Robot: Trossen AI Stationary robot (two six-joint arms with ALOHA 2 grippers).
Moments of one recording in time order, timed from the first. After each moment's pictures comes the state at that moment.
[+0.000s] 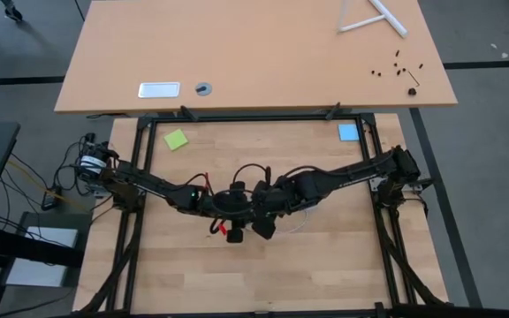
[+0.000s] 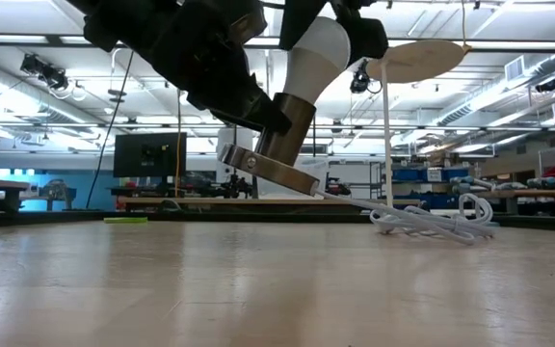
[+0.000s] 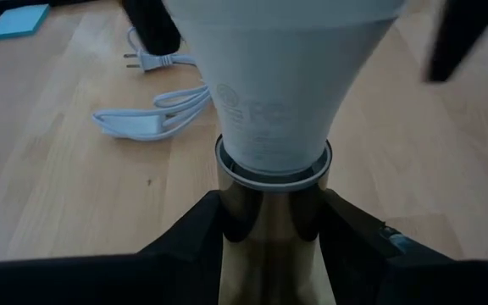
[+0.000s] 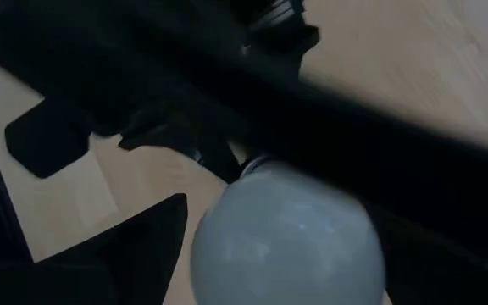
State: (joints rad) left arm -0.22 1.62 0.88 0.15 -0.21 -0.03; right arm 0.23 1.87 1.72 -0.97 0.15 0.74
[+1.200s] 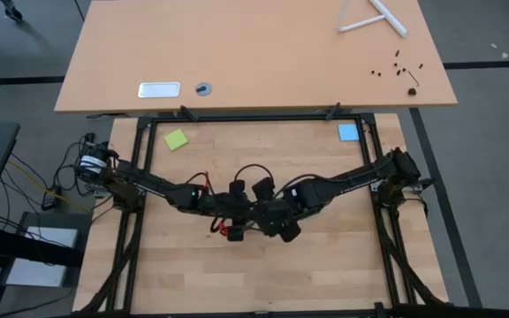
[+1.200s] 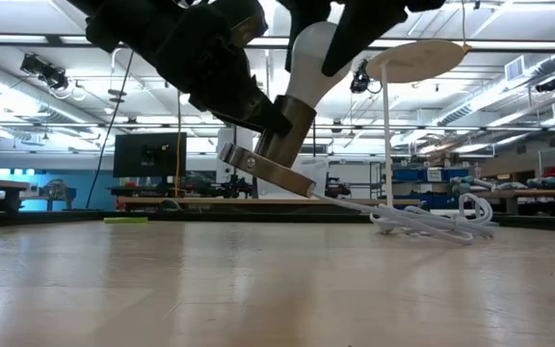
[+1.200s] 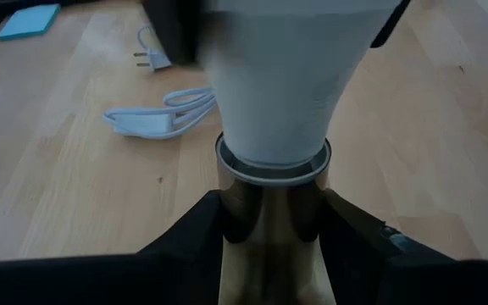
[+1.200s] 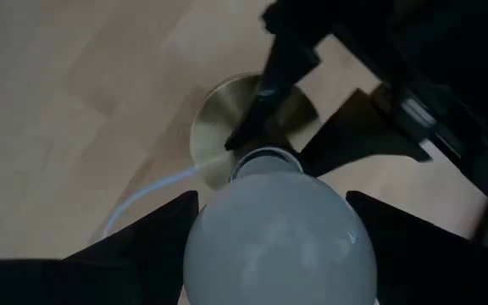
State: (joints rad) left arm -0.22 1.62 0.88 0.15 -0.21 -0.03; right arm 0.27 1.87 1.71 -0.99 0.27 -0.41
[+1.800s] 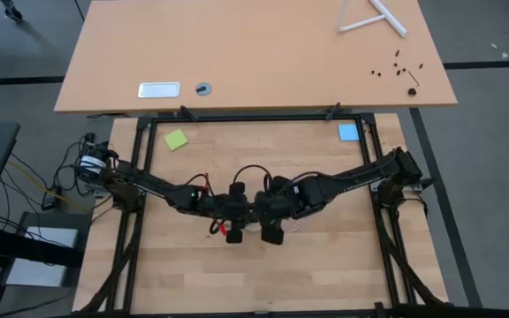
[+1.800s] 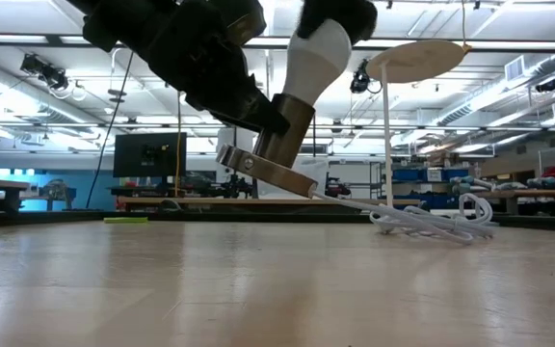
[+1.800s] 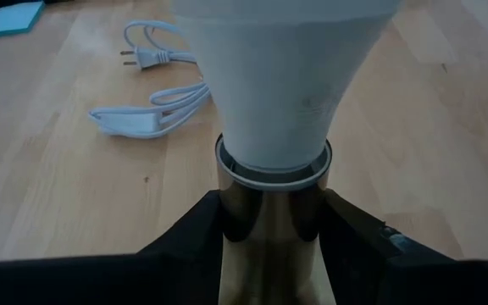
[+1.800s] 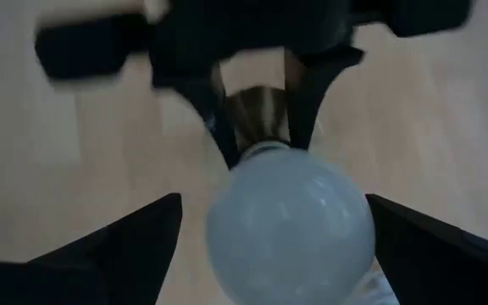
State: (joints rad) left arm -0.22 1.62 0.88 0.14 -0.20 -0.03; right arm 0.28 1.86 1.74 -1.01 0.23 0.45
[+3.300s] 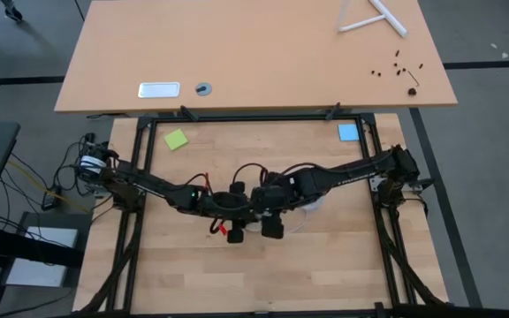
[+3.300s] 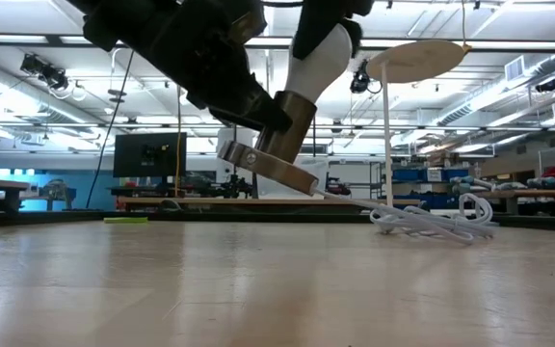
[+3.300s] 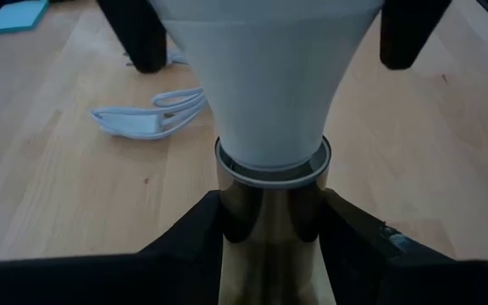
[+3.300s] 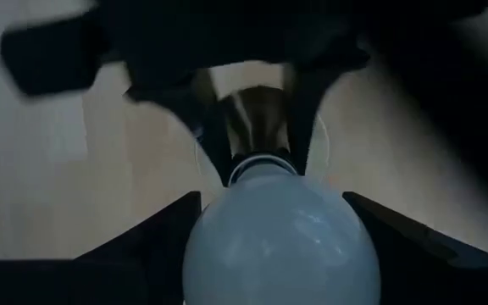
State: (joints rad) left arm -0.22 1.62 0.88 0.15 -0.20 -0.06; right arm 0.20 1.86 1.72 -0.97 0.11 0.34
